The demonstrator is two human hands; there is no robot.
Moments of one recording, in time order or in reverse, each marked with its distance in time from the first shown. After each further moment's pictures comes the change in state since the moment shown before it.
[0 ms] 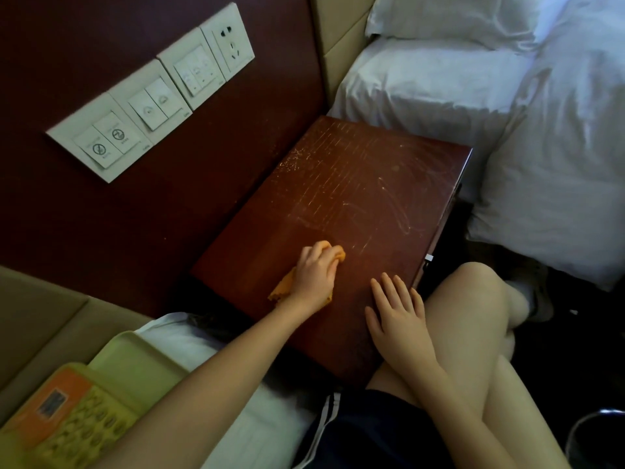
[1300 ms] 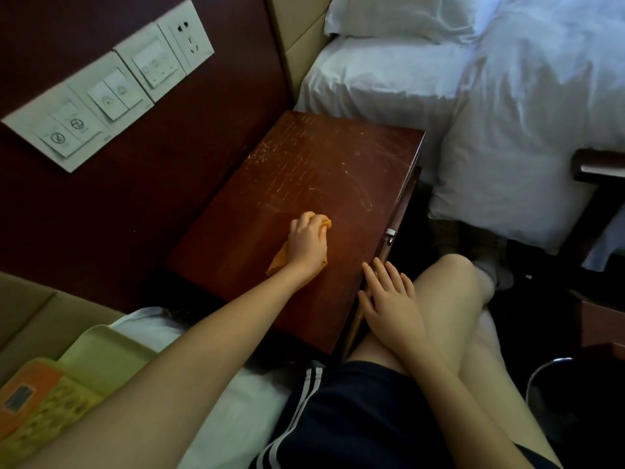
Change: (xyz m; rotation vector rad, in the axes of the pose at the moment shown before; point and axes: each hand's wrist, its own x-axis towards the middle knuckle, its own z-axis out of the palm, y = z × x) left_hand 0.022 0.040 0.023 0.006 0.050 -0.087; right_hand -0.029 0.033 -0.006 -0.006 -0.014 0.078
